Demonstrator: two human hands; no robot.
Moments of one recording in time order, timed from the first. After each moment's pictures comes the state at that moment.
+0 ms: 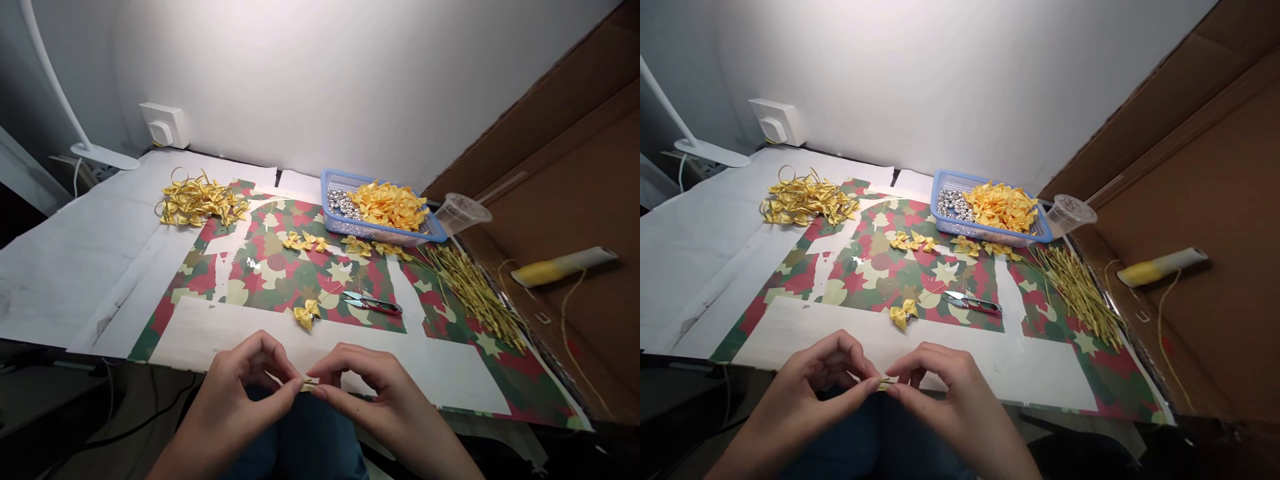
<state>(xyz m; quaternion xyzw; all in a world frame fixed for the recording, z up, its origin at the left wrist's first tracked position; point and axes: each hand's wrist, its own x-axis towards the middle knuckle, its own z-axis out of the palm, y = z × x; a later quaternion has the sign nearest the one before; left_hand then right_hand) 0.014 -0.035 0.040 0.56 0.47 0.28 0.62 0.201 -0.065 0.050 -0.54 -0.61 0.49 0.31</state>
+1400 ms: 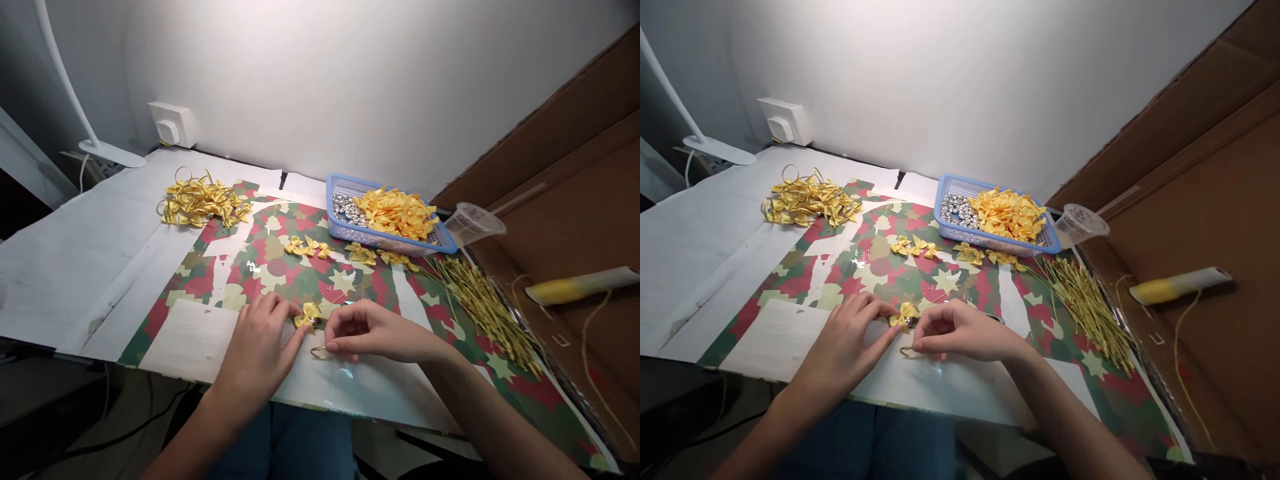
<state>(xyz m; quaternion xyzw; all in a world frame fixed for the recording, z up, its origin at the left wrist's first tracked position) 0.047 0.006 0.019 0.79 0.52 0.20 0.25 0.248 0.014 0.043 -0.44 -0.57 0.68 0.16</state>
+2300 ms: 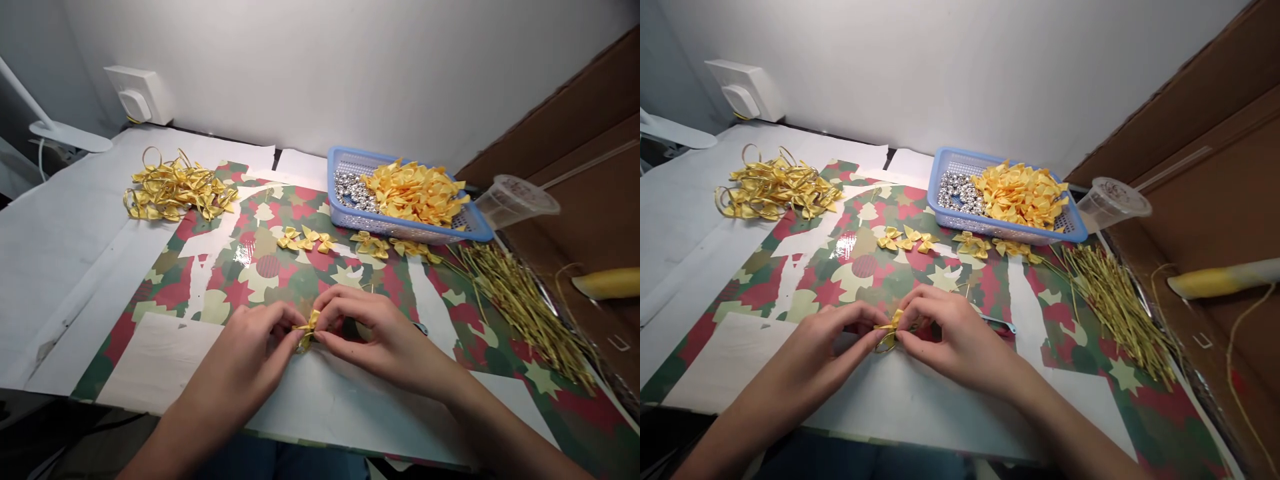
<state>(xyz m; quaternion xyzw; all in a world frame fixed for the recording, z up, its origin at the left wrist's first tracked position) 0.048 0.025 0.033 0.74 0.48 0.20 0.44 0.243 0.015 0.034 -0.45 -0.74 0.43 0.27</state>
